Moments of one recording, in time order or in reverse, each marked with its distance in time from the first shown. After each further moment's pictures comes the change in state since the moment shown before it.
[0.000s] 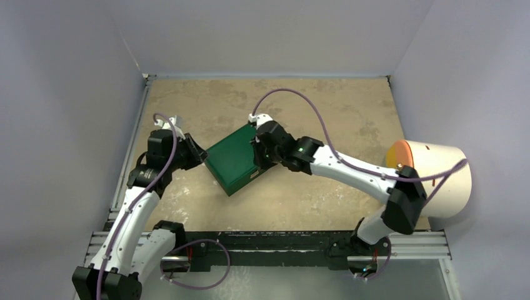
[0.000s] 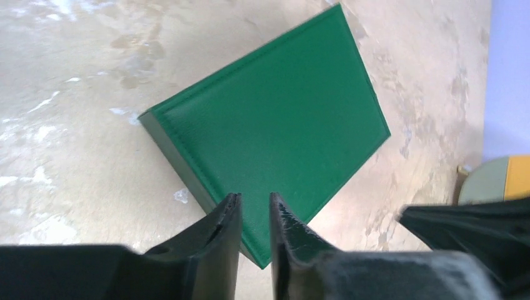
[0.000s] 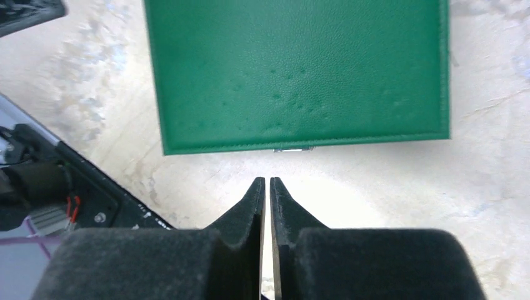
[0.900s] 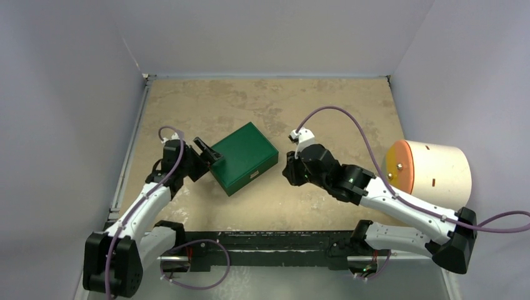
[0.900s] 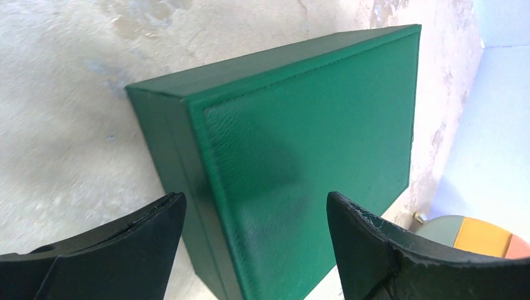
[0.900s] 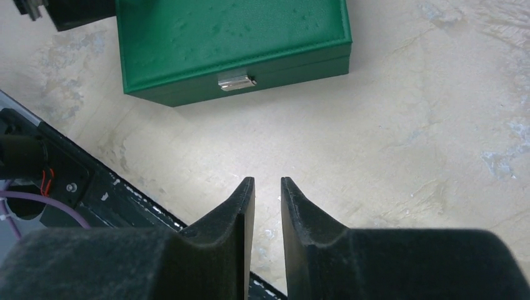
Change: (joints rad) left arm 0.000 0.098 -0.268 0.299 -0.057 -0.353; right arm -0.003 -0.544 -0.401 0.032 0.104 -0.002
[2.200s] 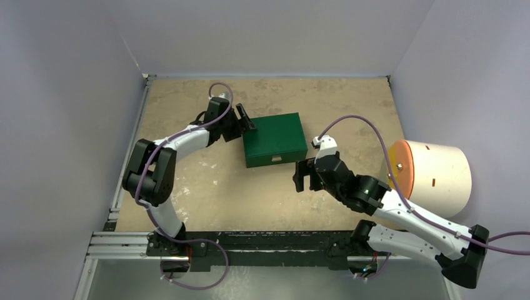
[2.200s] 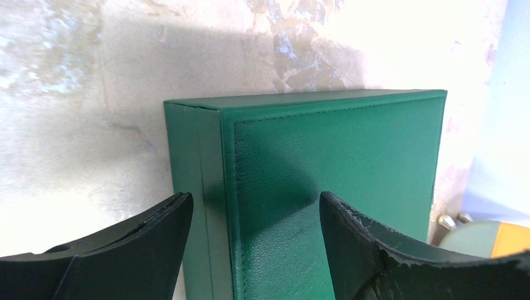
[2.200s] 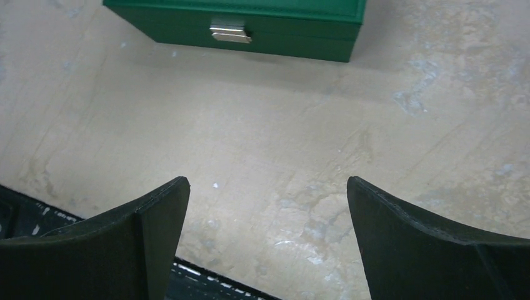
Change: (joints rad) left arm -0.209 0.818 0.612 0.201 0.016 0.130; right arm -0.025 -0.201 -0.144 -0.106 0.172 0.074
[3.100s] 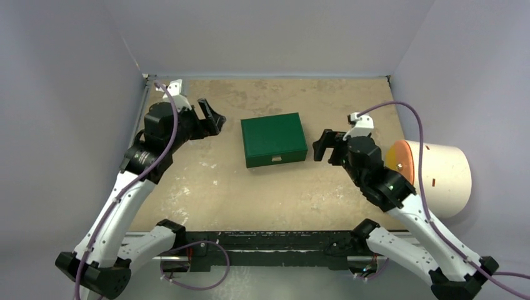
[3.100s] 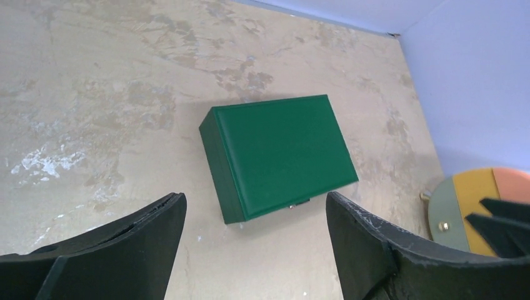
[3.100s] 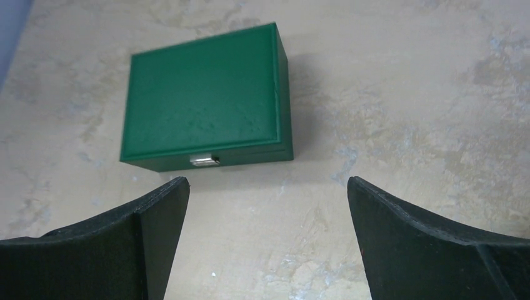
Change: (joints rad) left arm -0.005 -0.764 0.053 -0.480 -0.199 0.271; right arm -0.294 -0.038 0.138 0.042 0.029 -0.074
